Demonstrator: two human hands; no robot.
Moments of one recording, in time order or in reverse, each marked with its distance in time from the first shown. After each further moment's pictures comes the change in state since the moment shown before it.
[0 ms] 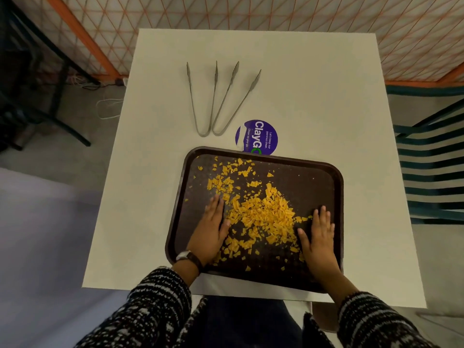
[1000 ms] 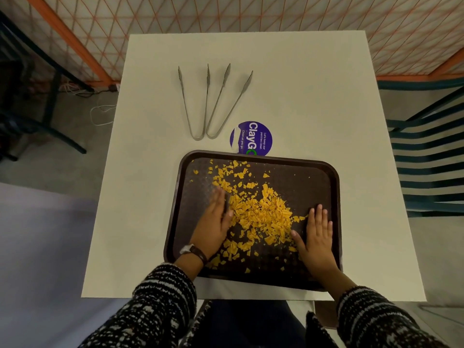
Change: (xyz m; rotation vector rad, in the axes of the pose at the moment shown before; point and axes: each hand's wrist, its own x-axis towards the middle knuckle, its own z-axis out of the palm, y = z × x) left_hand 0.020 0.022 -0.011 -0.071 0.090 0.084; right_hand 0.000 0.001 0.002 -0.118 -0.061 -0.014
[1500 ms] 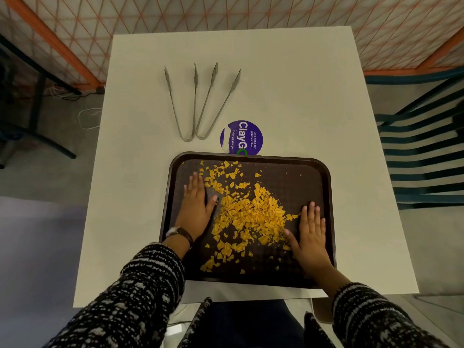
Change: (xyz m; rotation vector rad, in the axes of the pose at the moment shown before) left_hand 0.038 -0.016 -0.018 0.233 -0.011 -0.097; right_hand -0.002 0.002 0.001 0.003 -0.006 -0.001
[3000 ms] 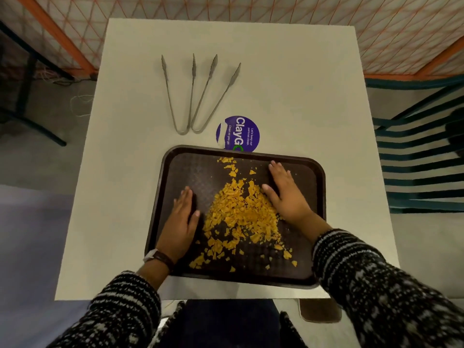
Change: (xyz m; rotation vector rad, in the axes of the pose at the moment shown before) left_hand -0.050 -0.010 0.003 -0.201 0.044 0.042; right_hand 0.093 -0.043 -0.051 0.227 -0.006 -0.335
